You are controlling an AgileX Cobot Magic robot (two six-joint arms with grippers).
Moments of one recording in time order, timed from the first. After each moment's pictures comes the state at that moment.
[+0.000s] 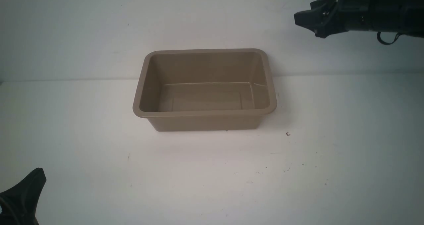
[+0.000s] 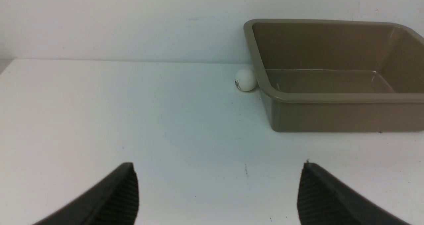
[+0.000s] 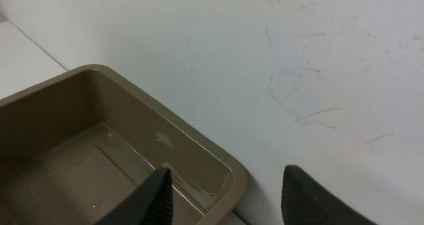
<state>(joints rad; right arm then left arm) 0.01 1.91 -1.55 1.42 0.75 -1.72 -0.05 0.35 -0.23 -0.13 0.25 0.00</state>
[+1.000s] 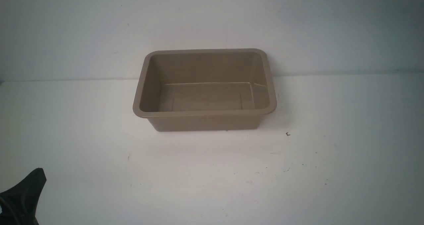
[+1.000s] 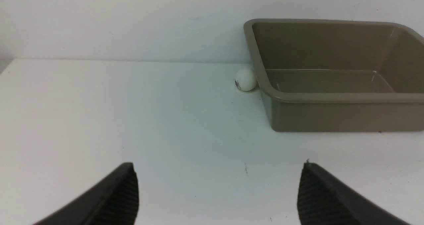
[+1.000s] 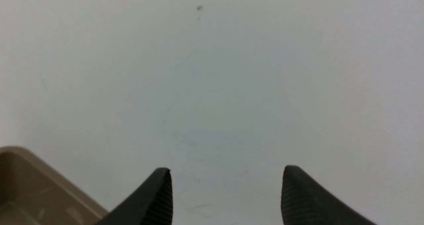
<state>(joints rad) 0.01 1.62 -1.55 1.33 0.52 -1.64 -0.05 0.35 -0.23 -0.13 0.25 0.00</state>
